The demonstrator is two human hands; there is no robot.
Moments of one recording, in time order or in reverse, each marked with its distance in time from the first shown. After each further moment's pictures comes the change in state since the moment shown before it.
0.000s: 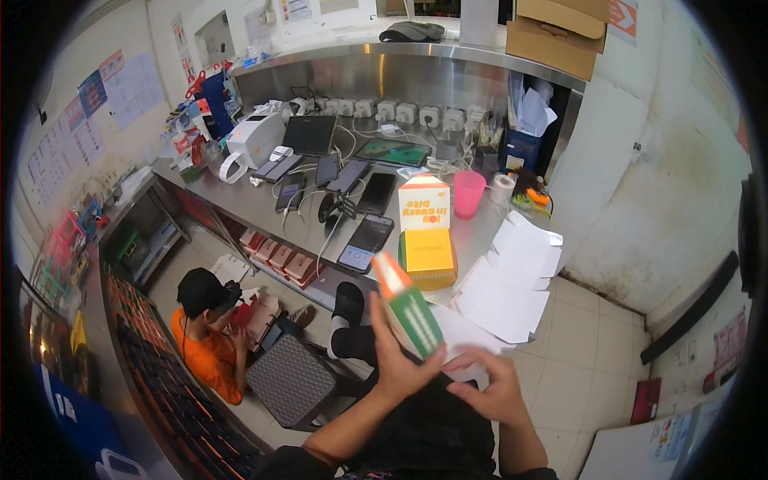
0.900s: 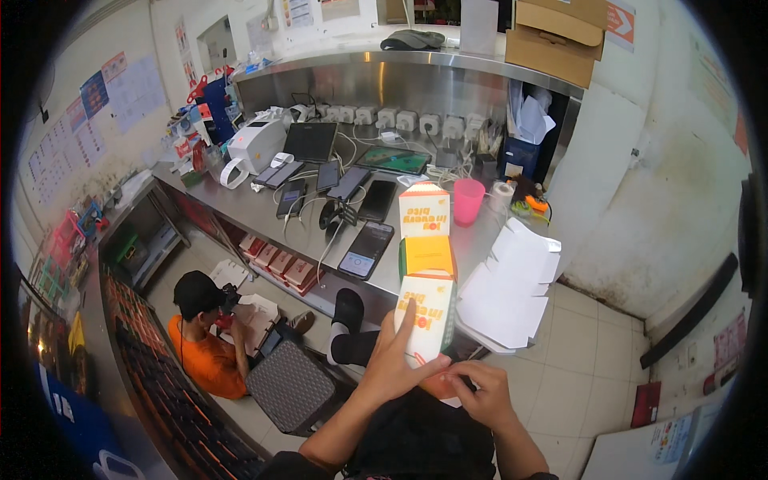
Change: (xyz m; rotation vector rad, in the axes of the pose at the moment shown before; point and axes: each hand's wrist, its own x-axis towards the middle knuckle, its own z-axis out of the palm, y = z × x) left_hand 0.014 0.010 -0.028 0.297 -0.456 -0.173; right_hand -0.009 0.028 0.024 -0.146 0.169 -0.057
